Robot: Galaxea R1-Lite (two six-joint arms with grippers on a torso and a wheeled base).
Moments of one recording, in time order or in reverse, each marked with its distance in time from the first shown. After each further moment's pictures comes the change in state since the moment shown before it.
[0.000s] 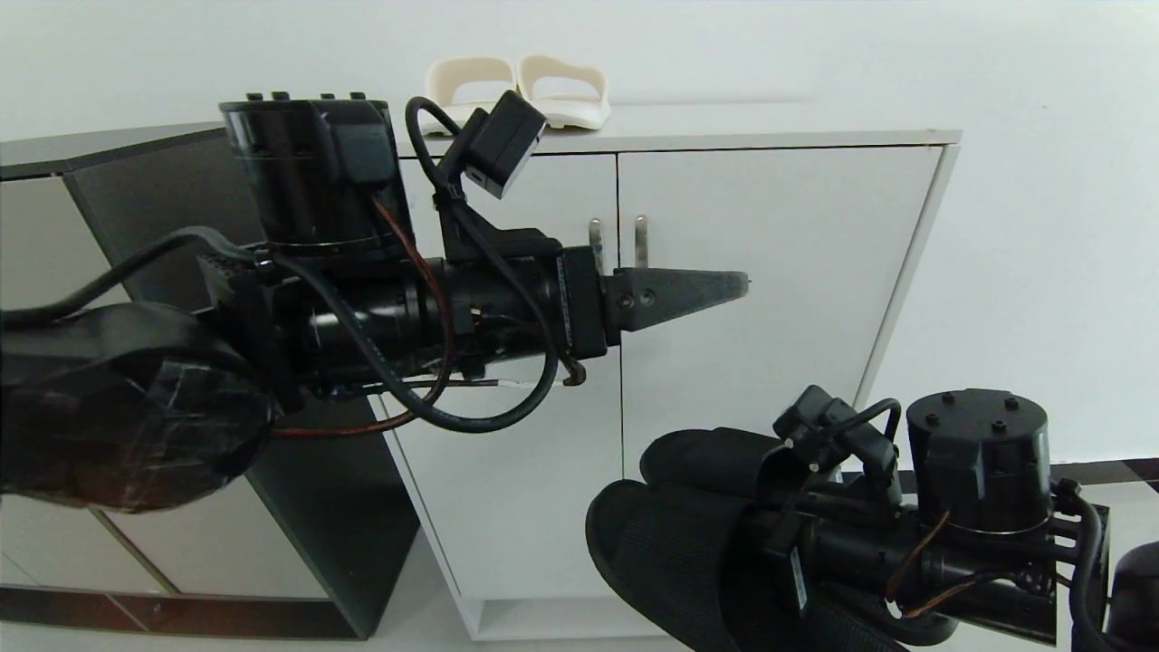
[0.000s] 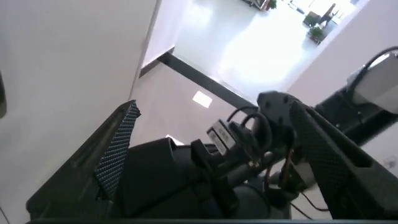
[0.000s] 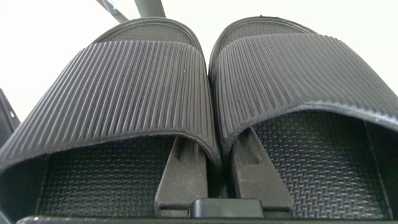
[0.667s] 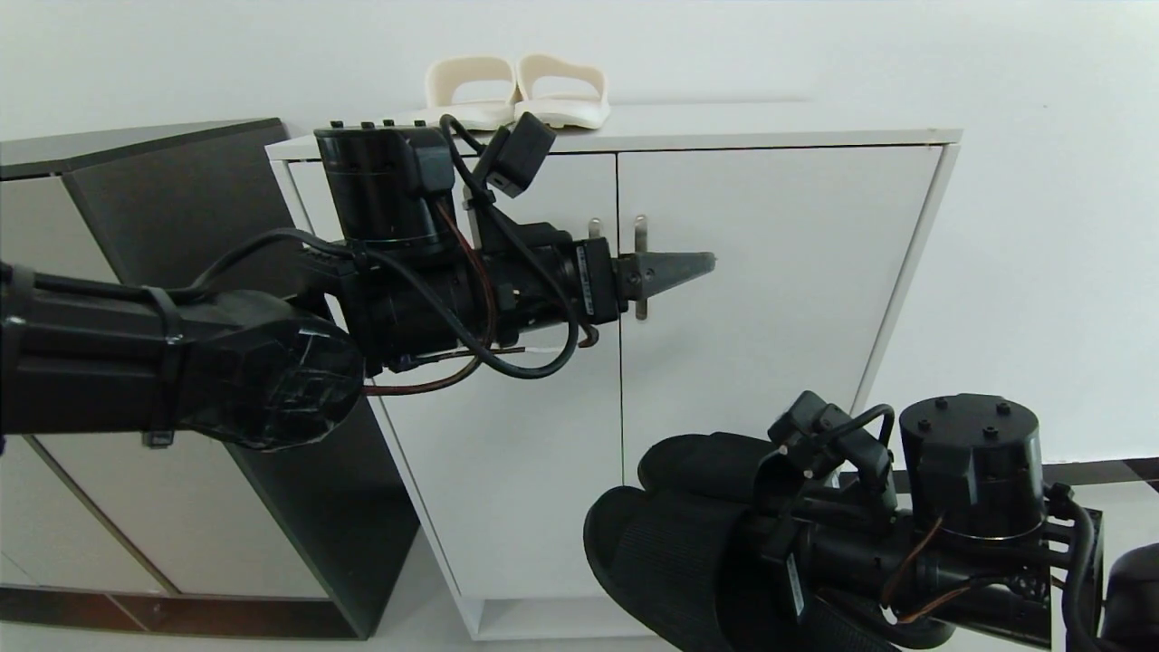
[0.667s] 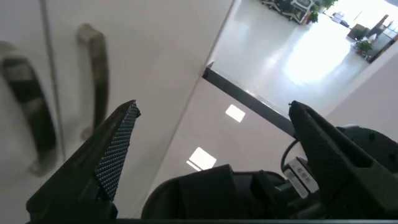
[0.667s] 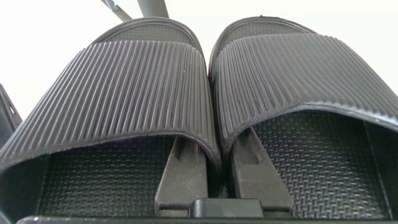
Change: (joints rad) left arm 0.062 0.129 -0.102 -0.036 0.098 0.062; right arm 0.010 0.009 0.003 -0.001 -0.001 0.000
